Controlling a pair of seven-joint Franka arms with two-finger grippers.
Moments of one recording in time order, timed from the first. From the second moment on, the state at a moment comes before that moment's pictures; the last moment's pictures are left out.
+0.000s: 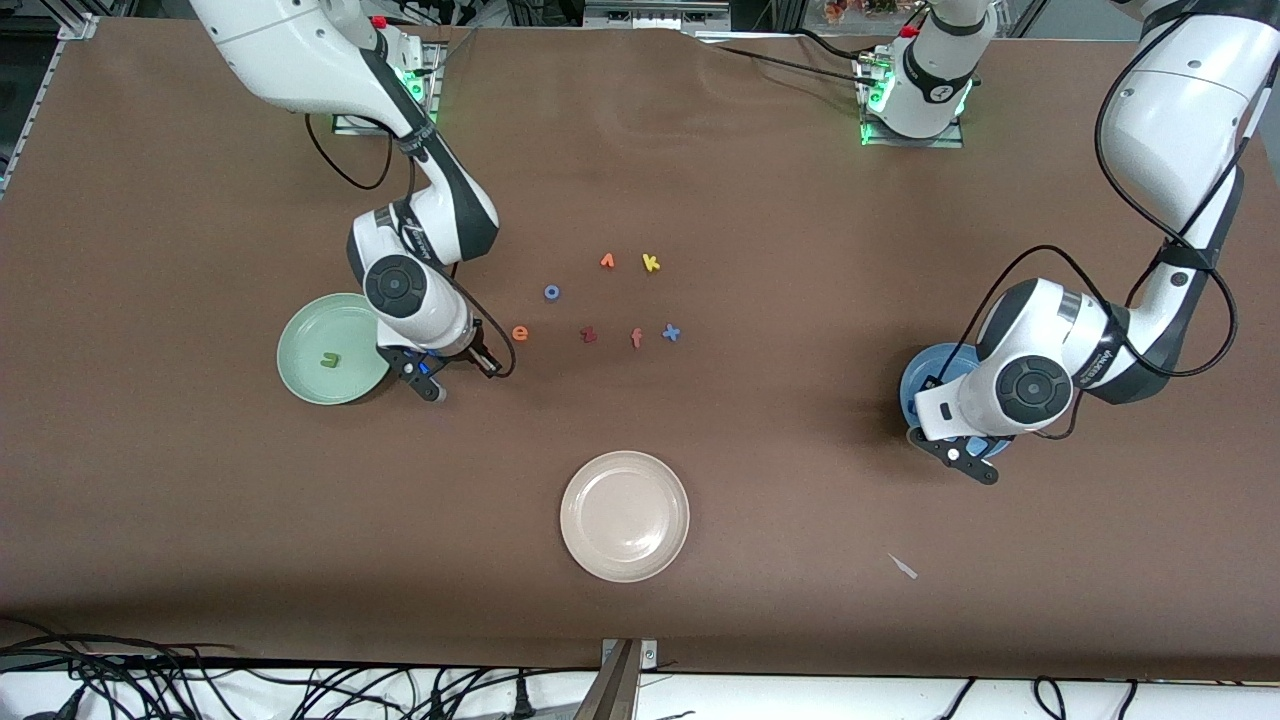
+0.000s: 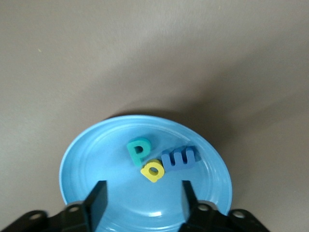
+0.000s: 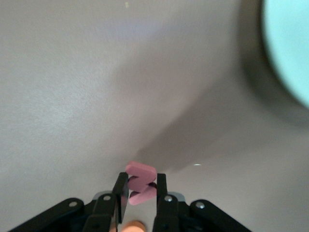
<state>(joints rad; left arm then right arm) 0.35 0.71 -0.59 -1.62 0.61 1.96 0.09 0.37 0.50 0.05 -1.93 0.00 2.34 1.11</state>
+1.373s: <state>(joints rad) 0.24 0.39 -0.54 -1.23 0.25 1.45 0.02 0.35 0.32 -0.23 -2.17 0.01 2.36 0.48</state>
